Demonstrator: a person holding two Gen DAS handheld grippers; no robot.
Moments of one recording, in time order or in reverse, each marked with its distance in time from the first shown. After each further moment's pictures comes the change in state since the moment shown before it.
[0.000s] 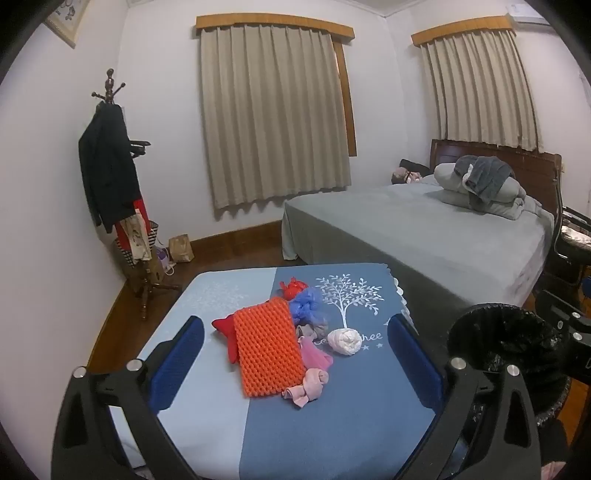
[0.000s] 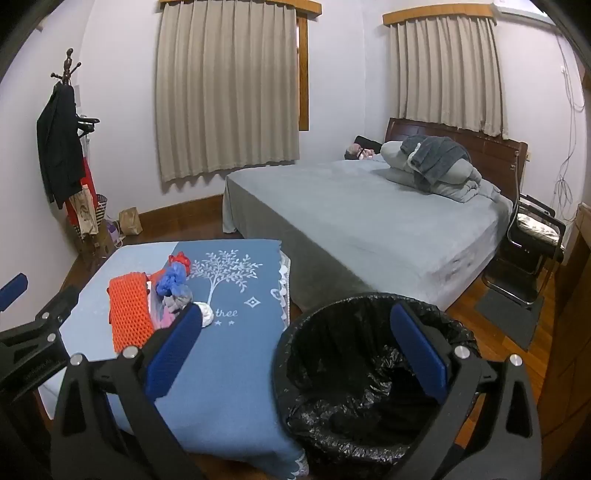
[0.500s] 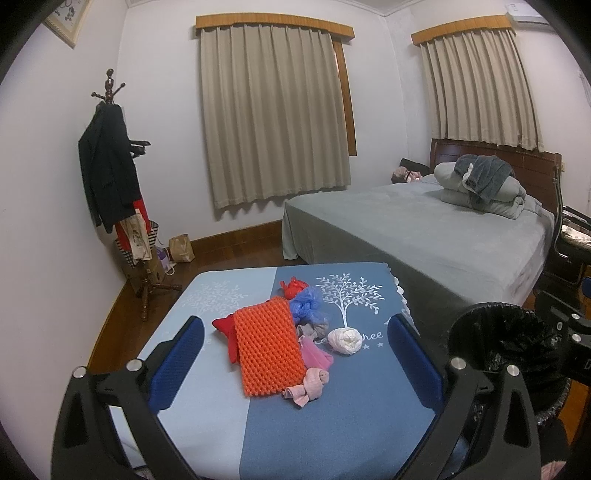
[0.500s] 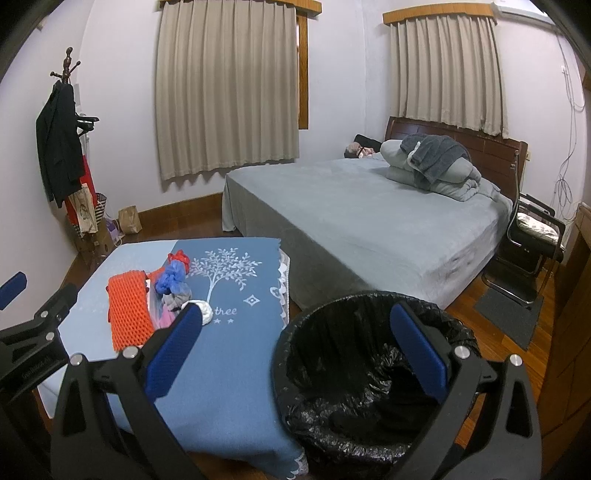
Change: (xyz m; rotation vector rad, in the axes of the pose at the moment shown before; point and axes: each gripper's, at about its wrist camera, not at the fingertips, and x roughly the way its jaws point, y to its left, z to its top) left arm 0.000 -0.001 0.000 0.001 0.001 0.002; right arm 0.002 -0.001 0.000 -0.002 0.002 -0.002
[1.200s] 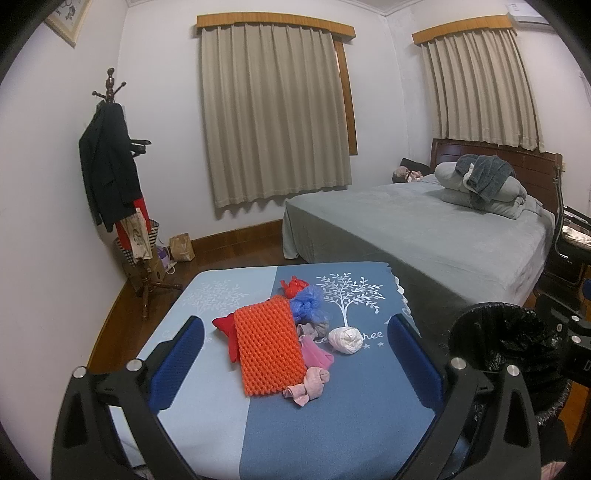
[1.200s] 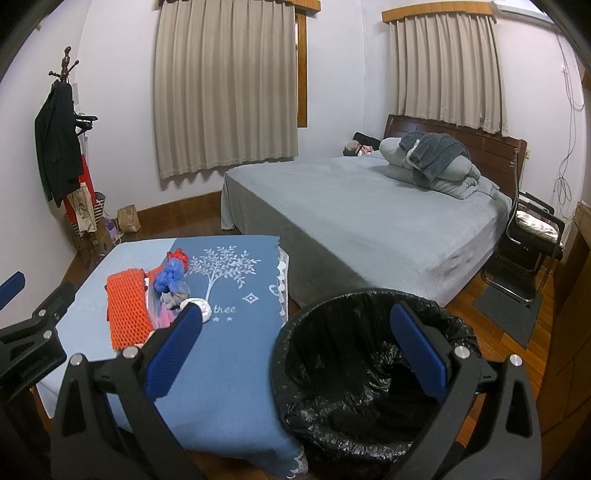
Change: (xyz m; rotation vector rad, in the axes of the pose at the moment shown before) left arm 0.000 0.000 0.000 0.001 0.002 -0.001; right arm 0.004 0.000 -0.001 -0.001 0.004 -0.001
